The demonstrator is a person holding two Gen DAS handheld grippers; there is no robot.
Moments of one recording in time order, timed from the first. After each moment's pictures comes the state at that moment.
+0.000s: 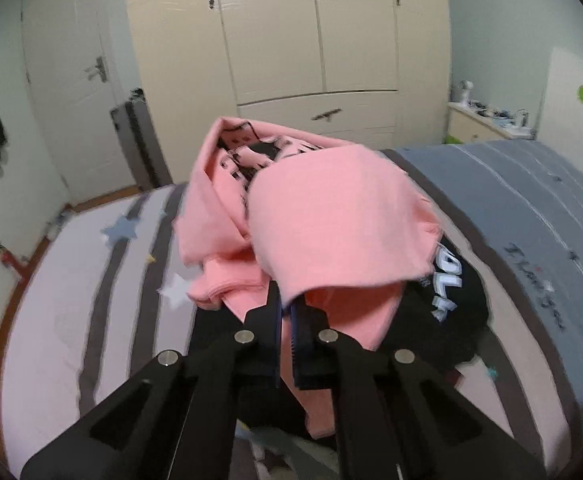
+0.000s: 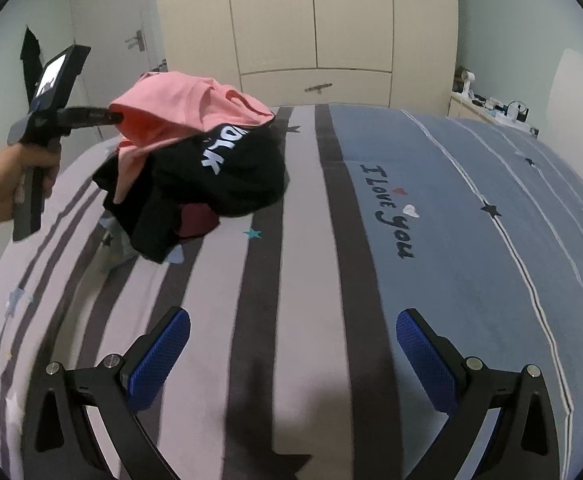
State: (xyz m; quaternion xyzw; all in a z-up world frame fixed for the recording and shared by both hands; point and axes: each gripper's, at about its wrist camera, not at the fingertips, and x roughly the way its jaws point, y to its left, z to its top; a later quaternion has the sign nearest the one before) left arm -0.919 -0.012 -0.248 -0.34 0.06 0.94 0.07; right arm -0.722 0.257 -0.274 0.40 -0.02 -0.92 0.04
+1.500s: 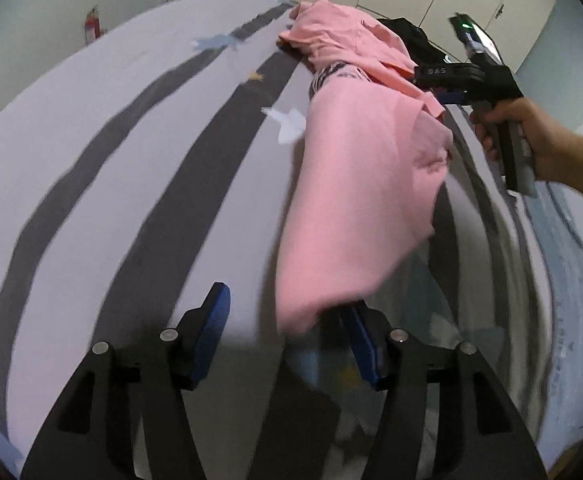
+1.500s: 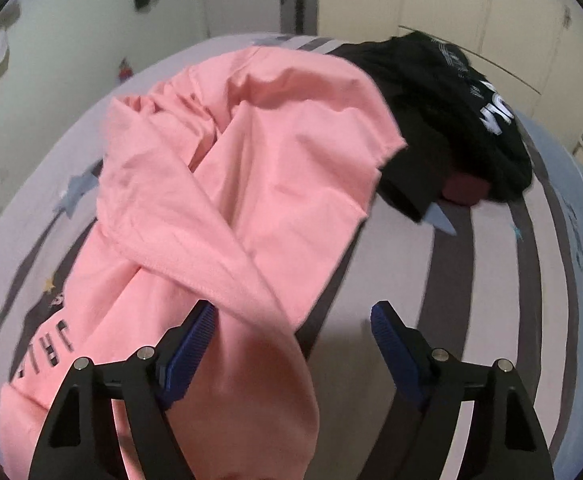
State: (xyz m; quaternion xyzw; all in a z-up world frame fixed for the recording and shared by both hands) left arm -0.414 -0.136 -0.369 -0.48 -0.16 0.86 -0.05; right arm -0.738 0.014 -0.332 0.49 0.12 -0.84 0.21
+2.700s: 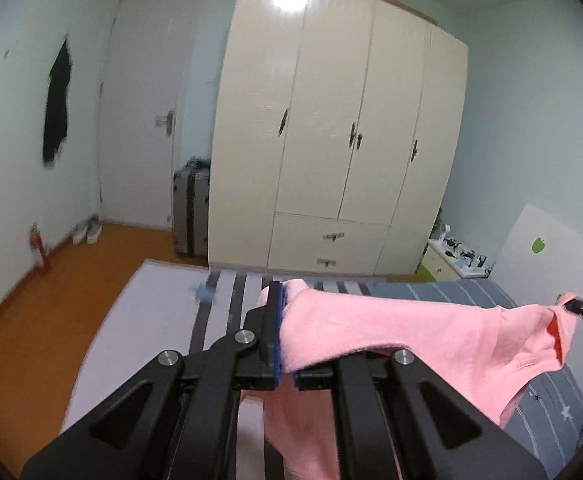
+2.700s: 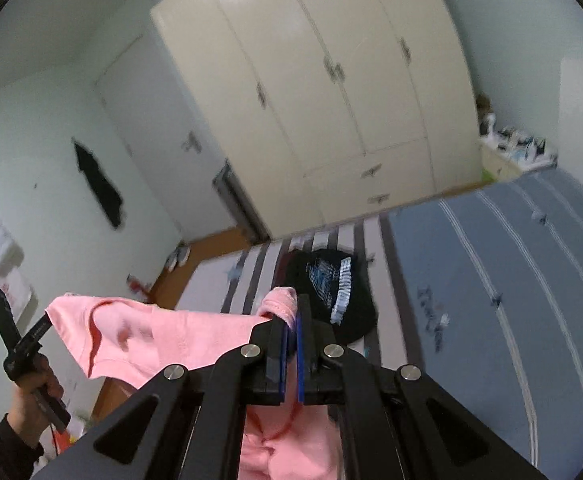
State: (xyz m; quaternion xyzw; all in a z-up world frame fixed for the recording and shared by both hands) left arm -0.691 -0.175 0.100 -0.20 -0.06 0.98 0.04; right arm -0.661 0.268 0.116 0.30 -0.17 -0.93 0.12
